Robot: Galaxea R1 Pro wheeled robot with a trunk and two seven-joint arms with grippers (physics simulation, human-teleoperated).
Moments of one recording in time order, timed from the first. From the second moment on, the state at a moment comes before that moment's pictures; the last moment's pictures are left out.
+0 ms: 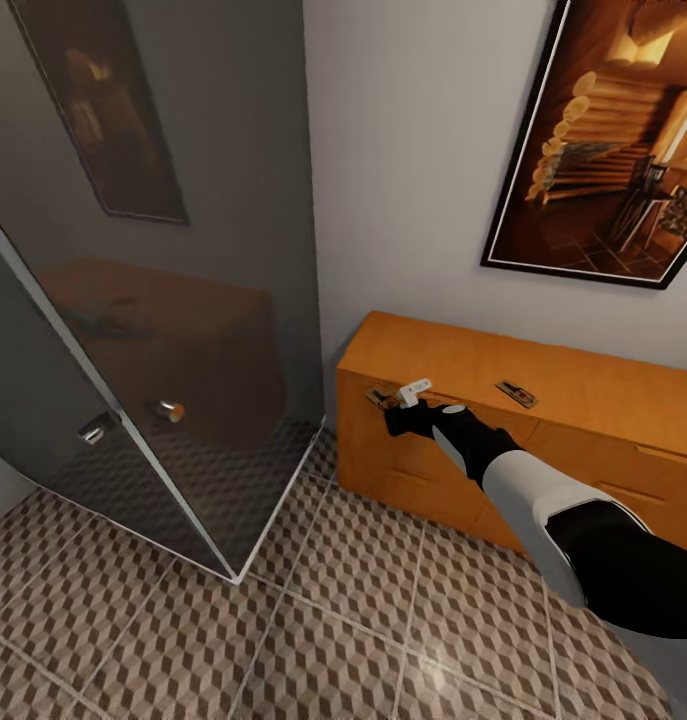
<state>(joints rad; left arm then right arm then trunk) -0.25 0.02 -0.28 0.07 0.39 -0.65 0.15 -1.23 0.05 0.33 -0.23 -0.04 0.15 0.35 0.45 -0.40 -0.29</state>
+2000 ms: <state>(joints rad) -0.25 0.01 -0.28 0.05 0.39 -0.64 0.16 -0.41 0.09 0.32 -0.02 -0.12 -0.72 -0.09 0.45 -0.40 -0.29</state>
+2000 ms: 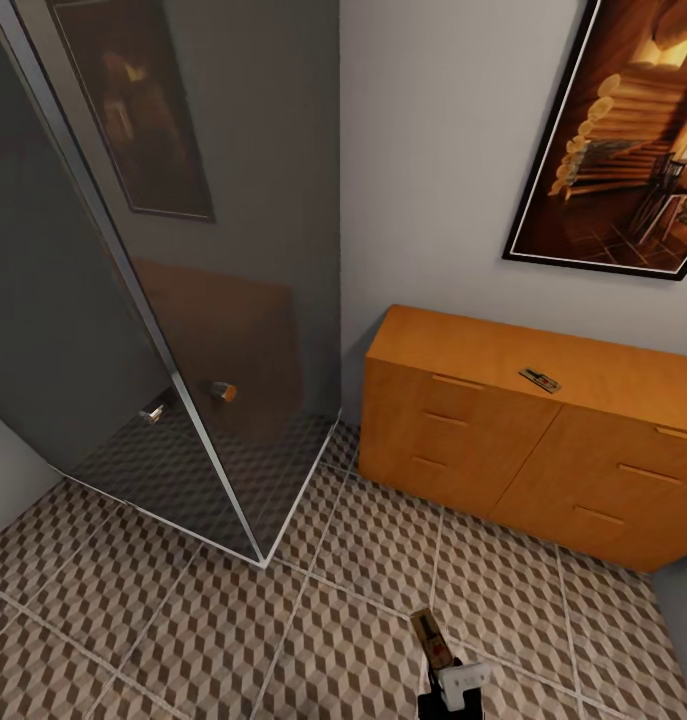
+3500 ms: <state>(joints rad) -0.25 0.01 -0.28 -0.61 0.37 -0.03 0.27 -0.41 0.09 0.32 -0.02 -0.12 -0.73 -0.12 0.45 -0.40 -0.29</state>
